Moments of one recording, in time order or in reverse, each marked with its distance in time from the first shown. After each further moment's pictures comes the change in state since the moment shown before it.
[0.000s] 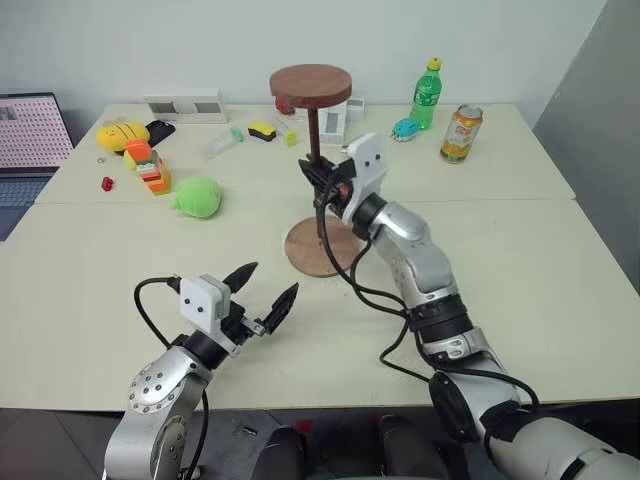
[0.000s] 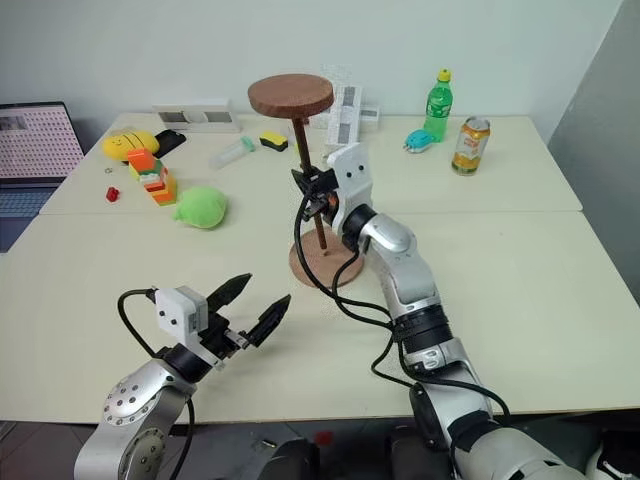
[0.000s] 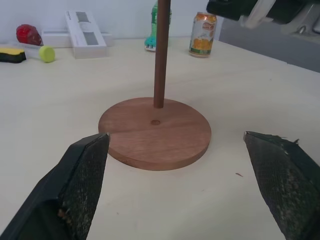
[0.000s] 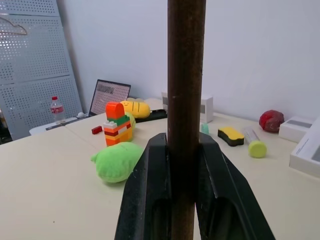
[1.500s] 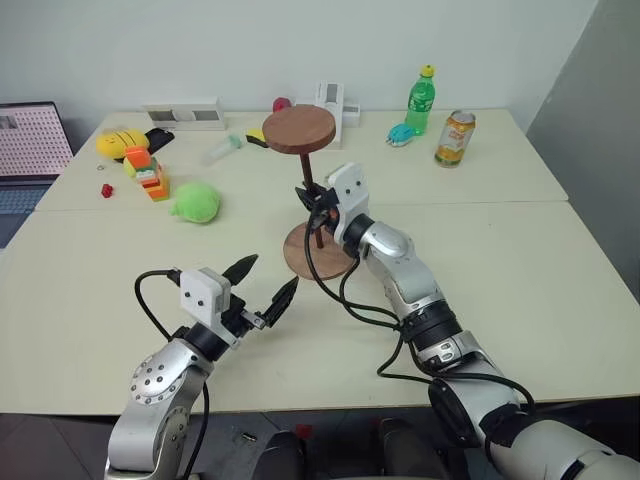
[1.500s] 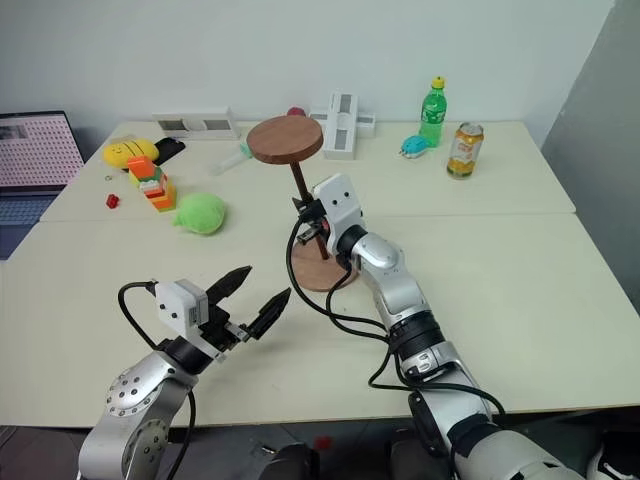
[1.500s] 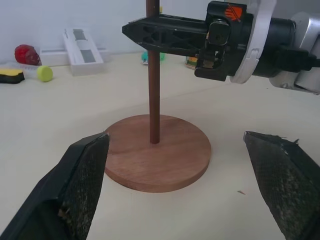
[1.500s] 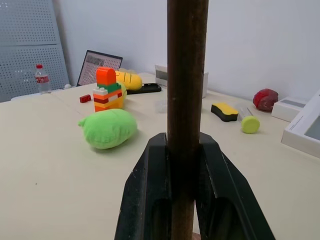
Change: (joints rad) left arm -0.045 0.009 -0.005 0.039 0.000 -0.027 -0.005; right arm 0.018 -0.016 0.084 0.151 -0.088 -0.080 -0.034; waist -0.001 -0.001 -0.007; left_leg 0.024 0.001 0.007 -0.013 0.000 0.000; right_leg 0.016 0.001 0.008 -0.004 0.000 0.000
